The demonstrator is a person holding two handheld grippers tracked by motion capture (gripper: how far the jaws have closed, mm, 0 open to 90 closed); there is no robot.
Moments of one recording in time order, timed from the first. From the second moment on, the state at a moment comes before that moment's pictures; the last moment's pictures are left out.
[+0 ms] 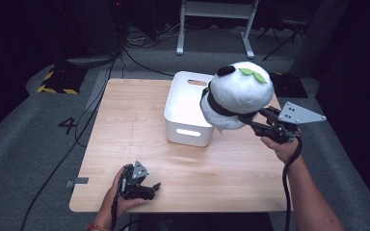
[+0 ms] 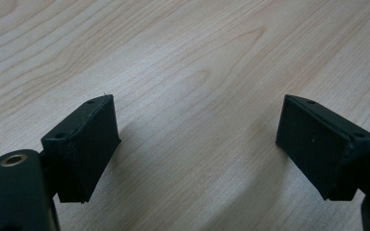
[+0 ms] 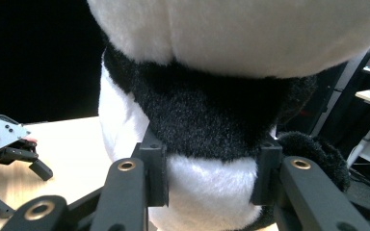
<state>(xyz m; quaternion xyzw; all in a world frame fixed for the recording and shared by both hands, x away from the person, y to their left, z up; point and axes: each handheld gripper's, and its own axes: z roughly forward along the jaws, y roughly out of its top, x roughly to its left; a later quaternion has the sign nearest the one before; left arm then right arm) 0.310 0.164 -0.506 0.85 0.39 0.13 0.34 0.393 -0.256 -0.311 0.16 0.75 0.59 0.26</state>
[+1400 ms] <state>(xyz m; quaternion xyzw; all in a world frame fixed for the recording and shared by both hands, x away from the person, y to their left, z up) 0.309 0.164 -0.506 0.85 0.39 0.14 0.34 0.438 -0.186 -0.332 0.16 0.78 0.56 0.23</state>
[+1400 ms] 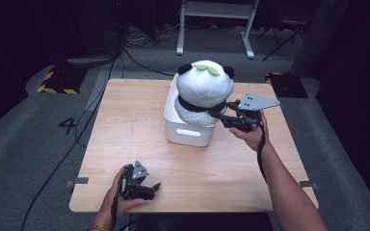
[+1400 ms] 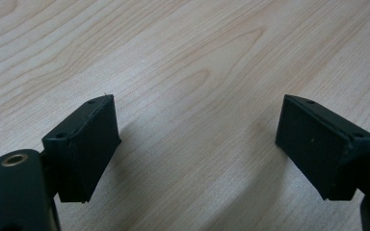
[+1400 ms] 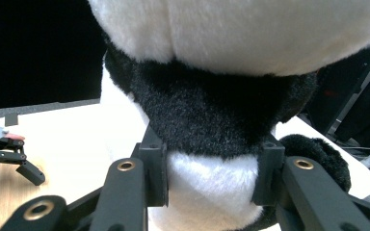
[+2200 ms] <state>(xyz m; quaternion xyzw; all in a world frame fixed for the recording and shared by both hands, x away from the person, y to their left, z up) 0.310 0.164 -0.505 0.85 0.38 0.14 0.34 0.452 -0.188 -0.349 0.19 0.78 0.56 0.21</state>
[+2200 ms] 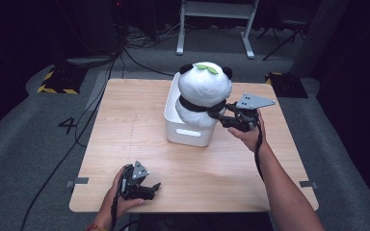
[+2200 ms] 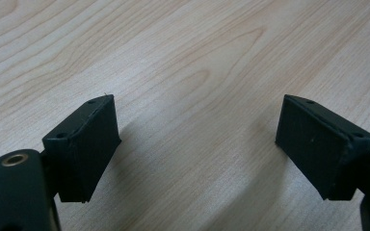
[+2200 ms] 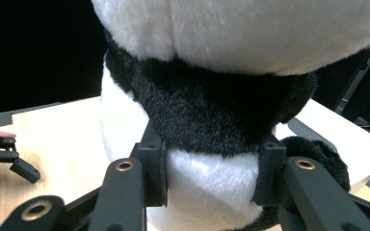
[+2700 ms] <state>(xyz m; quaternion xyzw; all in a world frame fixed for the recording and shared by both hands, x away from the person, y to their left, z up) 0.309 0.164 -0.506 0.85 0.39 0.14 0.34 0.453 -0.187 -0.347 0.19 0.78 0.55 0.22</state>
